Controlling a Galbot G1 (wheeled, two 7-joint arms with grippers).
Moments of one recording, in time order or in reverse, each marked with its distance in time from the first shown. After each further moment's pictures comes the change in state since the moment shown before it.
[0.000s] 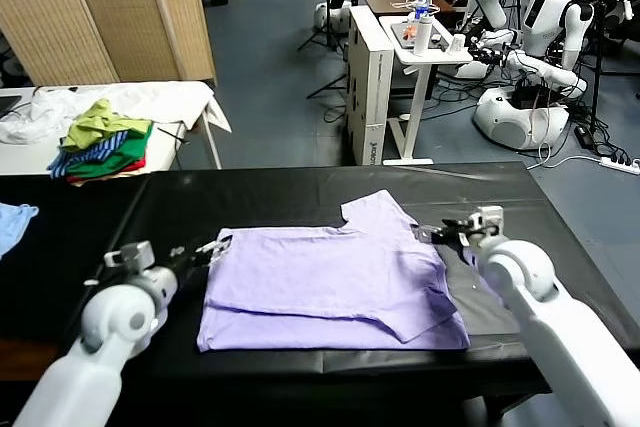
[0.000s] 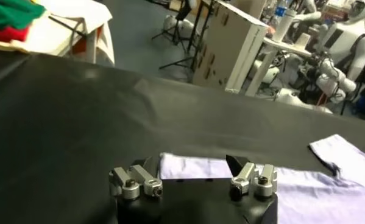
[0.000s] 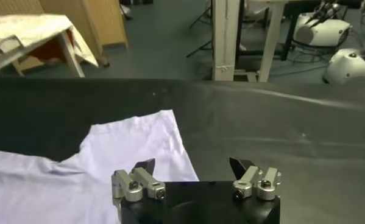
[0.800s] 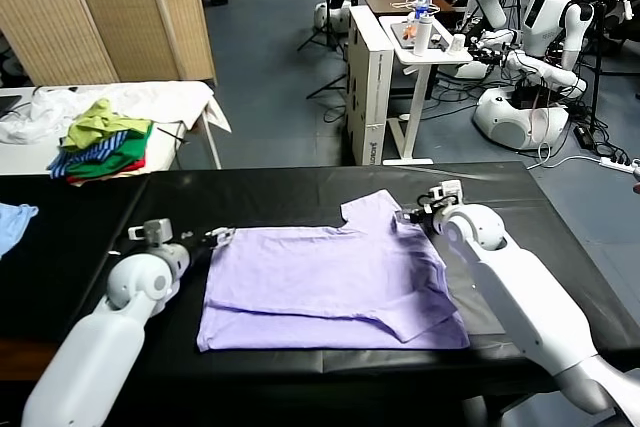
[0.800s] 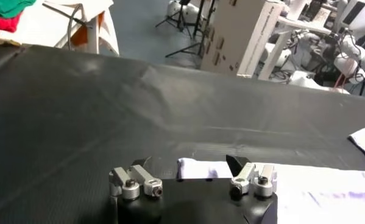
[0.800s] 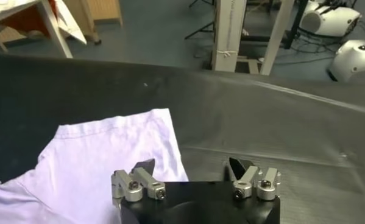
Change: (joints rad) left arm -0.088 -0.011 0.067 0.131 0.076 0.002 0.042; right arm 0.096 0.079 -0.086 -0.178 -0.070 0.028 -0.032
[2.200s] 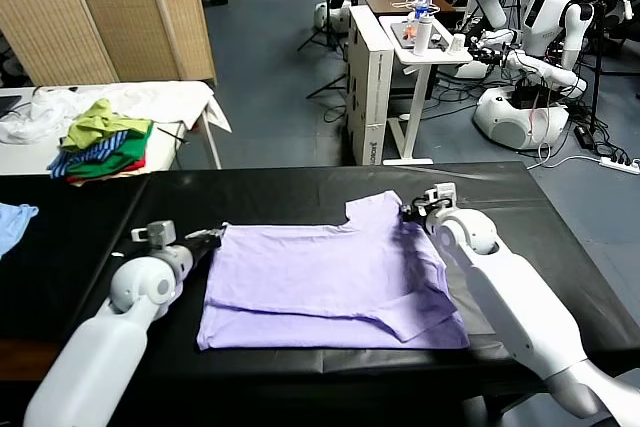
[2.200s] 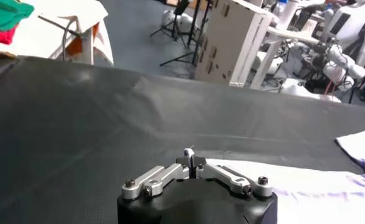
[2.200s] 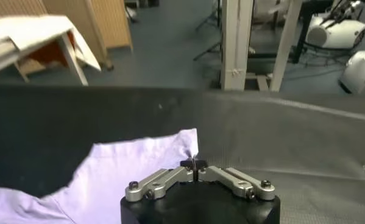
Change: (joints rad) left arm 0.059 0.023 -0.033 -0.100 -0.019 -0.024 -0.002; right arm -0.117 -0.050 0.122 0.192 0.086 0.047 0.012
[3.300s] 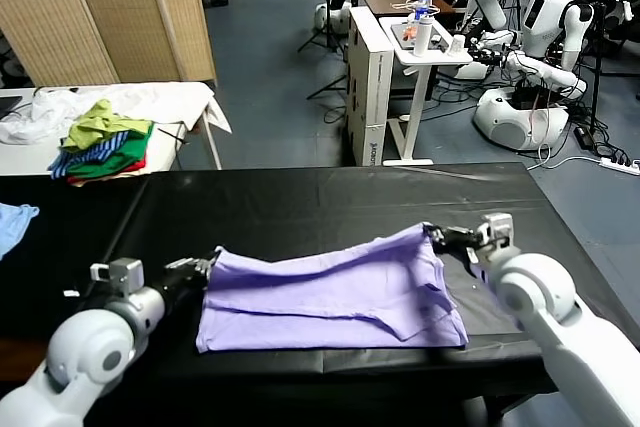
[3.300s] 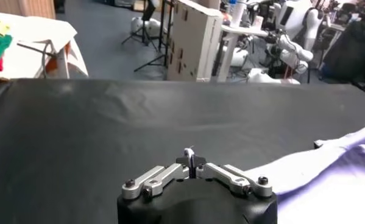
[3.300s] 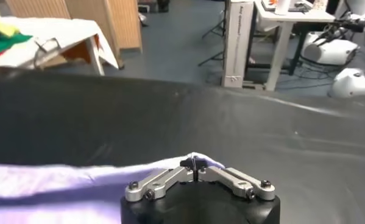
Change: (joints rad) left arm 0.415 0.147 -0.172 -0.450 -0.039 0.023 -0.023; right arm -0.539 -0.297 0.256 0.599 0.103 -0.075 0.143
